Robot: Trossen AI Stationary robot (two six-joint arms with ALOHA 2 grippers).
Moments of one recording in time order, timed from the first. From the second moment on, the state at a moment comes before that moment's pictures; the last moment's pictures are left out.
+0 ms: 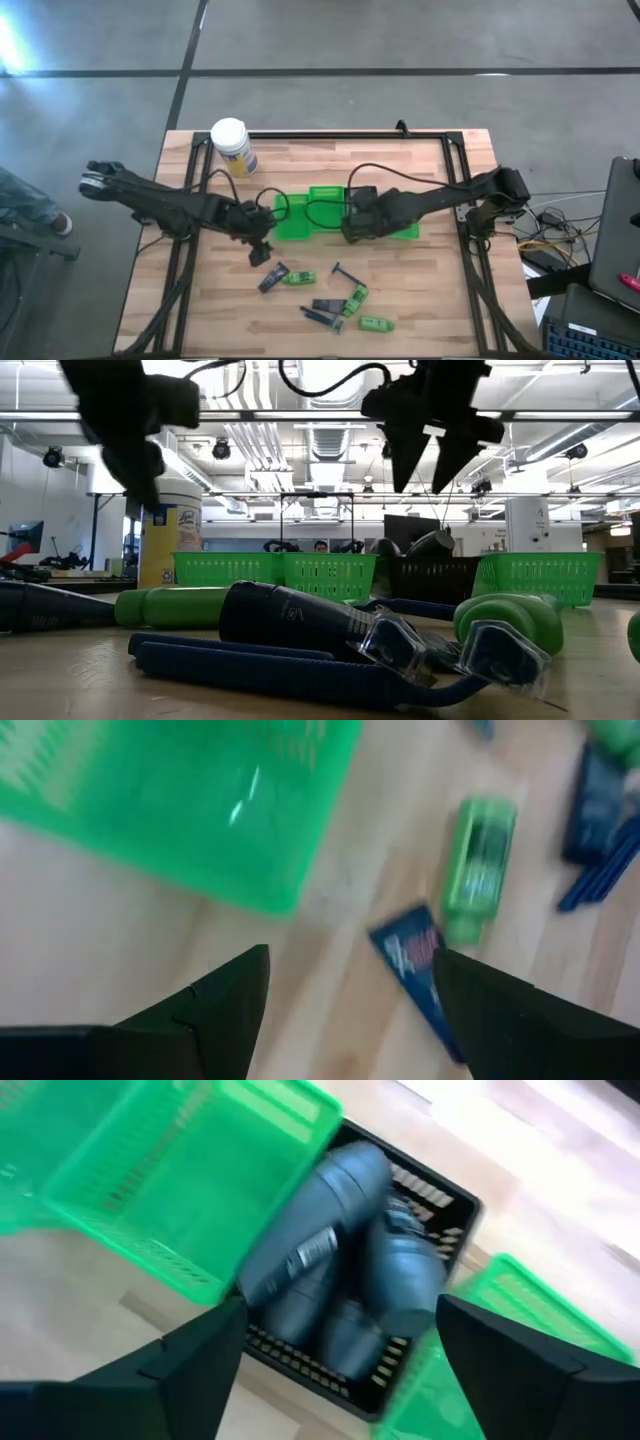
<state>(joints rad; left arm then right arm) -0.24 1.22 0.86 -0.72 -0.07 -0.64 0.18 1.73 1.42 -1.12 0.50 1.14</state>
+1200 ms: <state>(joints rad) -0.54 1.78 1.08 -0.75 -0.03 -1.14 0.26 1.70 1.42 -1.22 0.52 1.16</state>
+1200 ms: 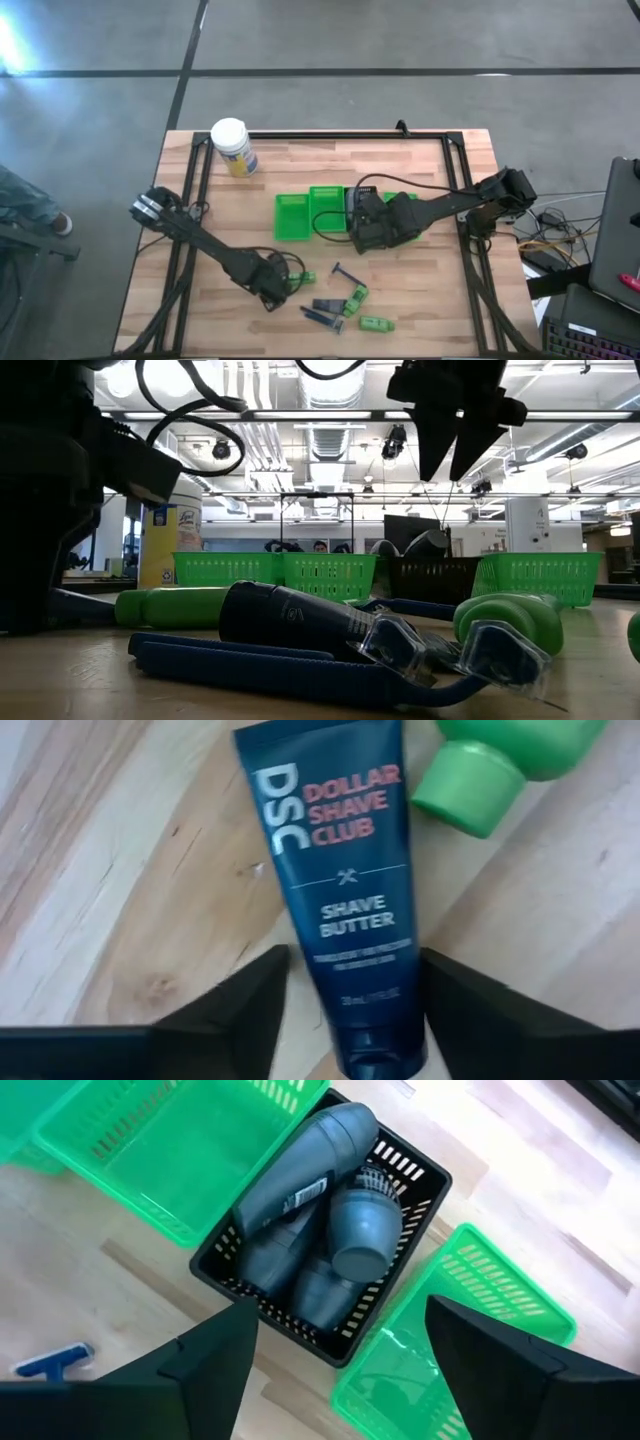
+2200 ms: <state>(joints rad) -0.04 1.42 0.93 -0.50 -0.21 -1.22 0.26 1.51 1.38 -1.24 0.60 1.44</state>
